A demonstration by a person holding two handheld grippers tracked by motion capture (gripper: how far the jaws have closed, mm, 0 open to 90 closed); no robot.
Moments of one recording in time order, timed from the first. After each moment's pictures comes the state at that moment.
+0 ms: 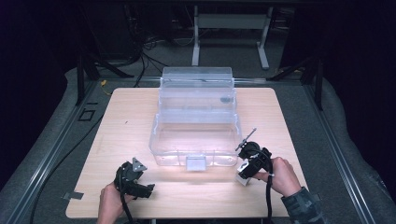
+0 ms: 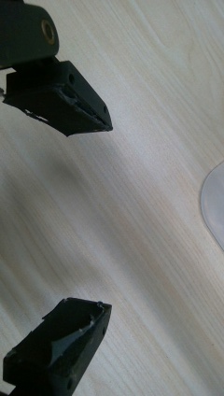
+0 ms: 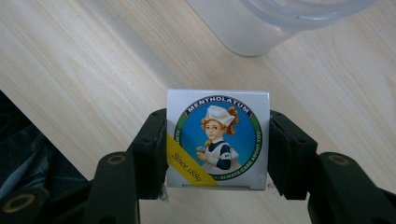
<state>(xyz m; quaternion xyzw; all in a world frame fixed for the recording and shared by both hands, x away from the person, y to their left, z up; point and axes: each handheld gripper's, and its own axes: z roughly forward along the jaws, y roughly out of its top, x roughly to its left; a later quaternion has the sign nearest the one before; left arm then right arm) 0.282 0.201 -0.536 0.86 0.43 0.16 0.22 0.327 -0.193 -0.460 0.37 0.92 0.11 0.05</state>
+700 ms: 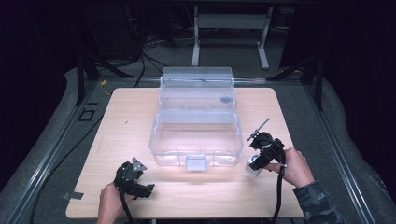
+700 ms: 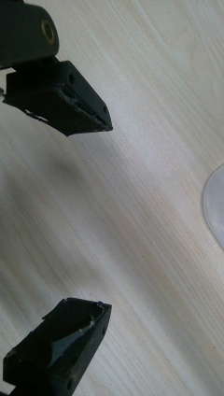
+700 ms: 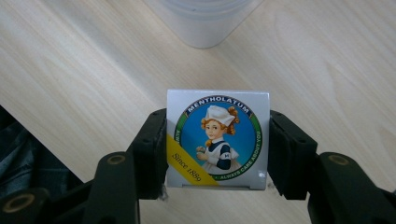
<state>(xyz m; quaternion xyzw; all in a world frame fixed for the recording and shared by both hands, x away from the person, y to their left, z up) 0.283 0.202 -0.537 0.86 0.43 0.16 0.22 0.343 -0.224 -0.437 0.39 0.91 0.11 0.05</state>
